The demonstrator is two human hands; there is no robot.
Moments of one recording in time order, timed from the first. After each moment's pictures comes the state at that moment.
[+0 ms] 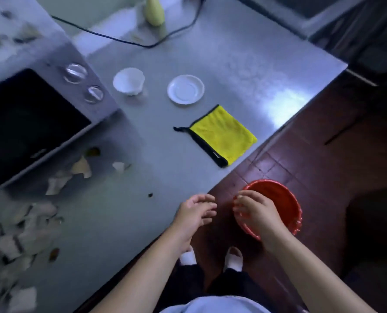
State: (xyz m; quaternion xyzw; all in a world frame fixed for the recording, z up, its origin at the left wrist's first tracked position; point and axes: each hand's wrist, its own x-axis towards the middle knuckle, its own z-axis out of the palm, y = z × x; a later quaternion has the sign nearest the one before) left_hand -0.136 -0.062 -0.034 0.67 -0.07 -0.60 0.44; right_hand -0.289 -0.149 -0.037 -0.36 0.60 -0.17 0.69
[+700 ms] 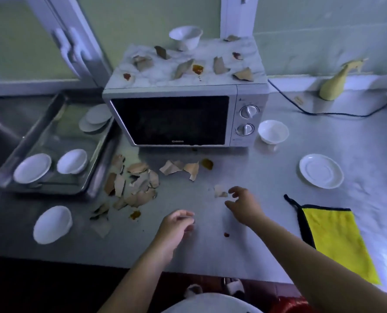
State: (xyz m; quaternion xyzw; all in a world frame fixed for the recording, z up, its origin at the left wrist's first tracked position) left_hand 0.012 0.064 -0.003 0.75 0.17 -0.30 0.57; right_hand 0.016 -0.157 -0.038 -0.88 0.24 0.12 0.40
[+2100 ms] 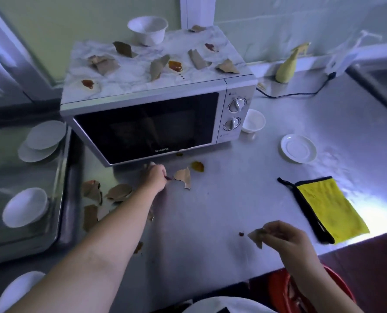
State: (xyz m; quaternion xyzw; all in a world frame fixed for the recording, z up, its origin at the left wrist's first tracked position) left_hand 0.266 0.067 -0.083 0.96 -0.18 -0.17 0.12; right_hand -0.079 -0.078 0.033 -0.62 0.42 -0.10 0.65
